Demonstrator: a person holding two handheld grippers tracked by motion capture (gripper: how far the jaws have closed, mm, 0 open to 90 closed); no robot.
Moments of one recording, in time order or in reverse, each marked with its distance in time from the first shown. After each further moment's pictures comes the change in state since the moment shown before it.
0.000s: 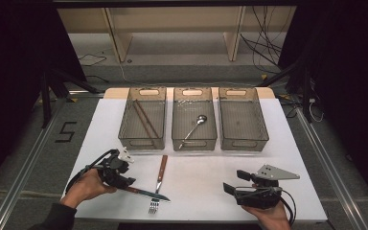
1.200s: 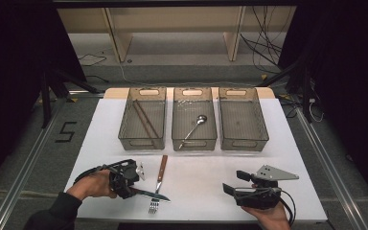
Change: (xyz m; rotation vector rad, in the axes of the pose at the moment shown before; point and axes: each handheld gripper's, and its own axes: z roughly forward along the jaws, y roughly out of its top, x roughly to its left) left arm -0.022 0.013 0.027 0.255 -0.137 0.352; right arm 0.002 0.000 0.000 0.008 -0.003 -0.009
